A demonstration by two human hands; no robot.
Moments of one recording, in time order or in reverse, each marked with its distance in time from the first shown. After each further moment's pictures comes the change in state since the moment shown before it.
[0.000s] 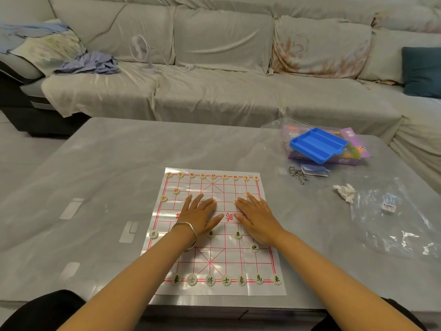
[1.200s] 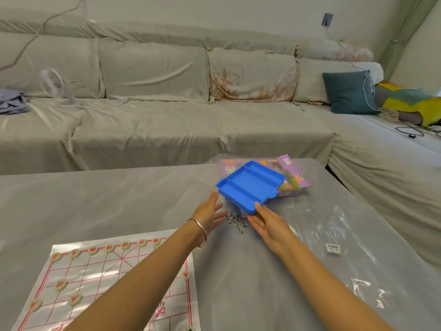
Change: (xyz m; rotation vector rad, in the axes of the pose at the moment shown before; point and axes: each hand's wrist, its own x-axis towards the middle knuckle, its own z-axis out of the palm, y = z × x) left_hand 0.193 0.178 -0.098 -1.785 -0.112 -0.204; right_hand 0.027 0.190 -0.108 1.839 0.558 0.488
